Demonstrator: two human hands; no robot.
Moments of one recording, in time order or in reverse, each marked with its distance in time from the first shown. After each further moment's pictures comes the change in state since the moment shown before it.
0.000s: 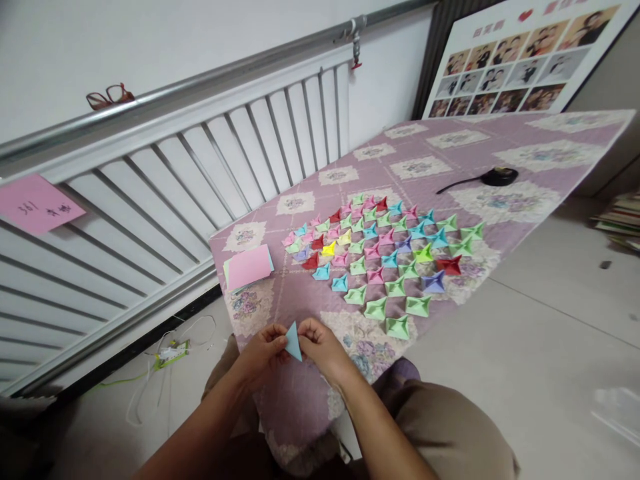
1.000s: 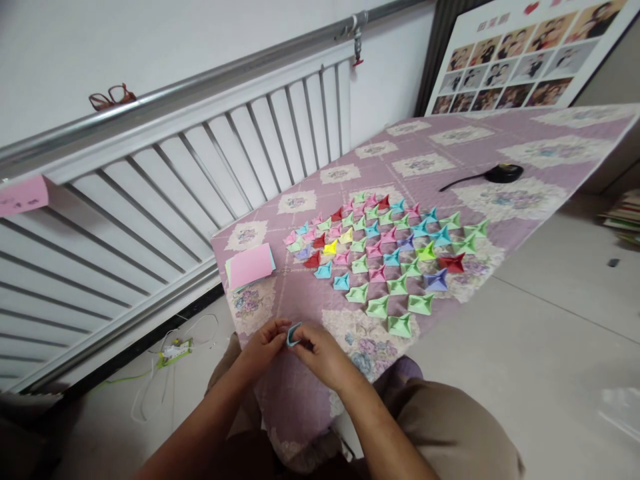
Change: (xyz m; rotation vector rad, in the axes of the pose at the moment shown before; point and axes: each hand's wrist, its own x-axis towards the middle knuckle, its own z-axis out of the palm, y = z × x) left_hand 0.001 0.003 -0.012 0.459 0.020 0.200; right_hand -0.005 -0.004 -0.007 -0.605 -0.114 -0.319
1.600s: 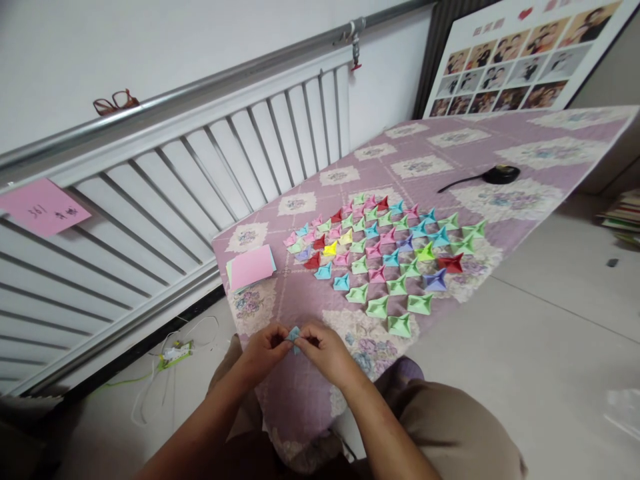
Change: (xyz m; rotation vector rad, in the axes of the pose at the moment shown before) left_hand -0.006 0.013 -0.001 0.278 -0.020 0.148; right_hand 0.000 0.003 -0.005 0.047 0.071 0.057
